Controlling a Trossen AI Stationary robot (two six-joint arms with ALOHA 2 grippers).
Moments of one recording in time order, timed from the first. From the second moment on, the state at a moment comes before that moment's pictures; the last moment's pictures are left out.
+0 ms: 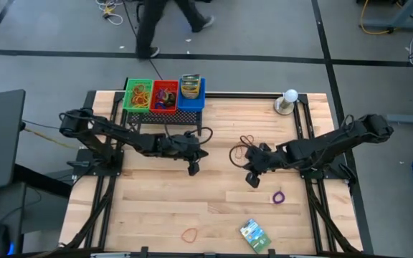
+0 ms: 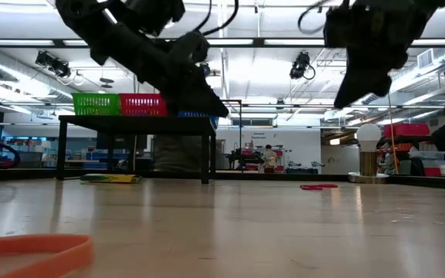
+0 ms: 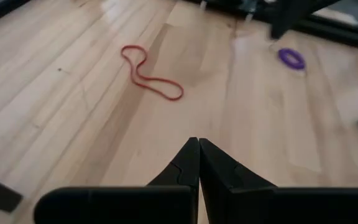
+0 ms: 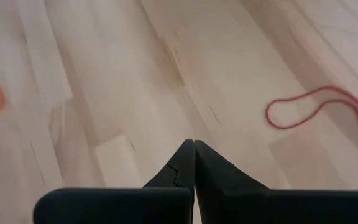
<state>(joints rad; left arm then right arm) -0.05 1.57 0.77 0.31 -0.20 -0.25 0.26 1.26 0.80 -0.49 0.21 0.68</state>
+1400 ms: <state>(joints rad) -0.06 1.79 0.77 0.53 -0.13 -0.37 -0.34 1.36 0.69 -0.45 -0.06 -0.11</state>
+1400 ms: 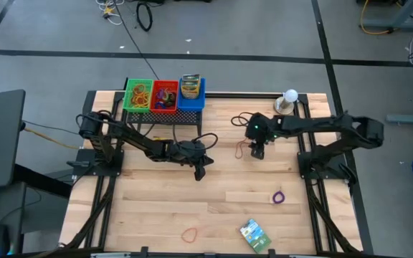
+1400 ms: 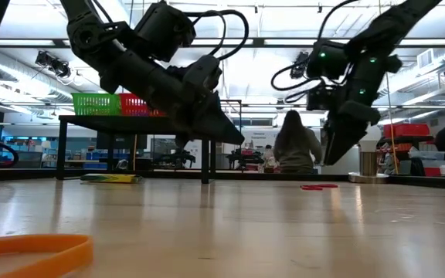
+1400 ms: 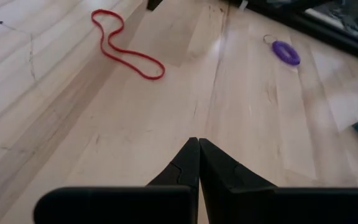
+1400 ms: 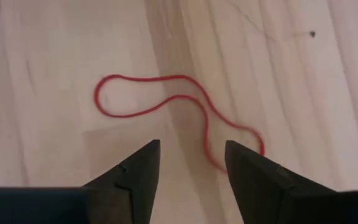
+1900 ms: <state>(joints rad) -0.09 1.79 0.77 0.57 -0.14 -0.40 -0.36 1.70 0.91 -0.55 -0.02 -0.42</state>
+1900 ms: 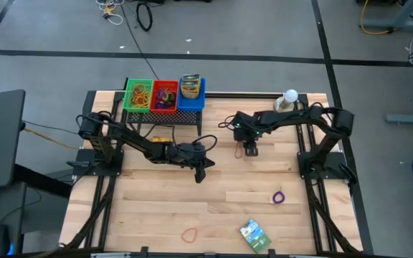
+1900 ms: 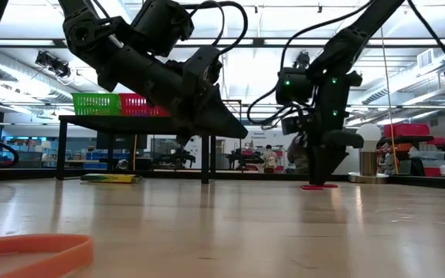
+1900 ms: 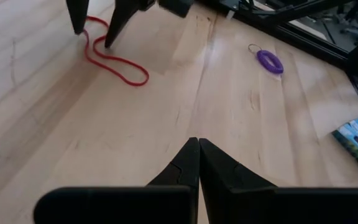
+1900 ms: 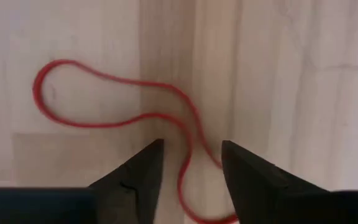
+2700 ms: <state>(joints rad) -0.03 1.78 0.83 0.64 -0.06 -0.54 -0.17 1.52 0.91 -0.56 0.01 -0.10</state>
